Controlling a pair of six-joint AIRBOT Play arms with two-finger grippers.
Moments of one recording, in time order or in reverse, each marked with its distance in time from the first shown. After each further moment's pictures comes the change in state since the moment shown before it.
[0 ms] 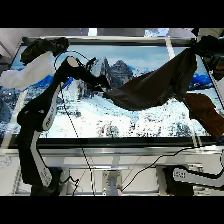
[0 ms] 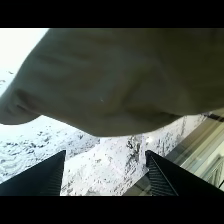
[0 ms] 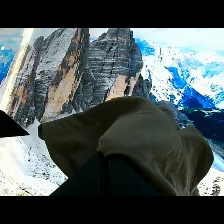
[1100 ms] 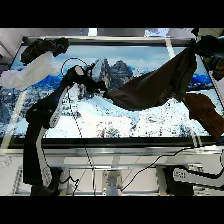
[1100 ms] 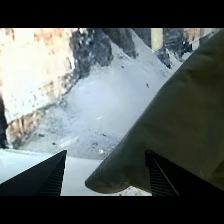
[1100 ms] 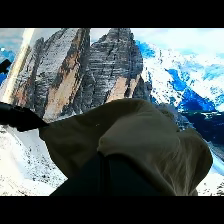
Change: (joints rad) left arm -0.011 -0.114 0.002 0.196 0.200 0.034; right arm 0.001 0.000 0.000 0.002 -0.007 -0.002
